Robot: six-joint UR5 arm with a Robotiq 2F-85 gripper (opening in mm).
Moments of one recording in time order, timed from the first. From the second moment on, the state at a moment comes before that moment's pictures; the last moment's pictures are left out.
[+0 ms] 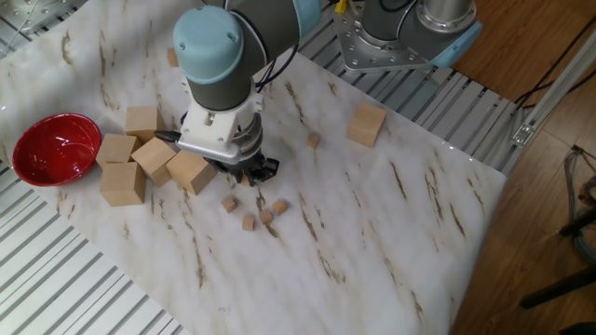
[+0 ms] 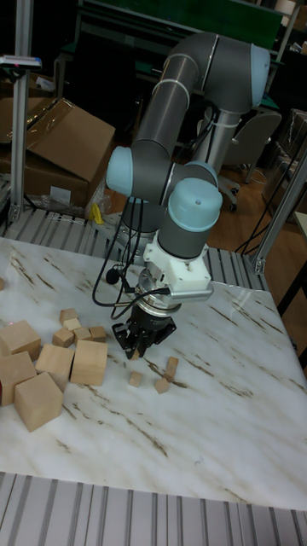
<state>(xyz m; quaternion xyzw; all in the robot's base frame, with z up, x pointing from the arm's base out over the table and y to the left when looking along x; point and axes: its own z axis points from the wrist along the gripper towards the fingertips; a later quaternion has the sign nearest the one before) 0.519 0.019 0.012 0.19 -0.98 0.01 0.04</state>
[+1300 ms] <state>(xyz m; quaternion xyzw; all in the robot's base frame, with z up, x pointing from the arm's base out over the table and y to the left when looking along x) 0.533 0.021 0.039 0.19 -0.98 0.00 0.04</state>
